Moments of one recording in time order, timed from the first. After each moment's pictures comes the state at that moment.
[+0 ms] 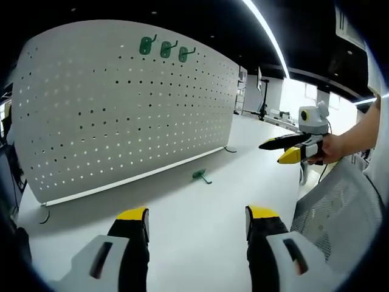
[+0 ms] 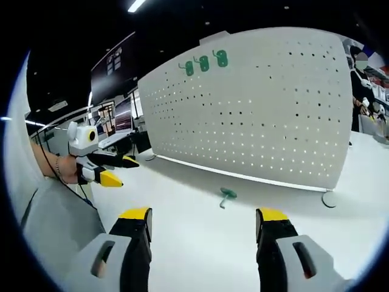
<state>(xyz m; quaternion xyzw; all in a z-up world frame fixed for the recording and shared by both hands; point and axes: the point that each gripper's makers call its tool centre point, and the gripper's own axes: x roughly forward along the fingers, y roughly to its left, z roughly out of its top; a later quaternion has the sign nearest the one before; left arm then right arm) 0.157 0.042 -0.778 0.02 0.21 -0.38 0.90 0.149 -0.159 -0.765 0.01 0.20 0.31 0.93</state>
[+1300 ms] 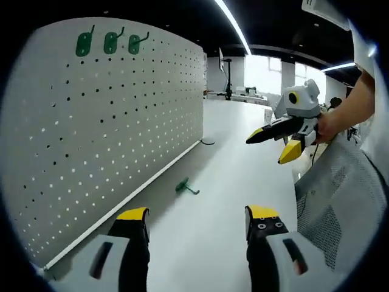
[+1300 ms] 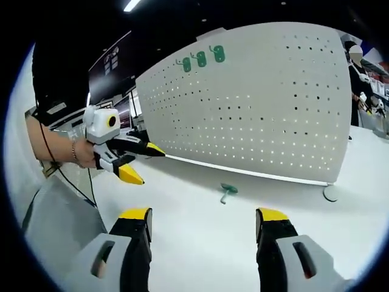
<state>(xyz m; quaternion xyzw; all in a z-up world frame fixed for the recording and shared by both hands) 0.197 -0.016 -0.778 0.14 0.21 -0.50 0.83 0.148 -0.159 -0.771 0.02 0.21 0.31 0.93</state>
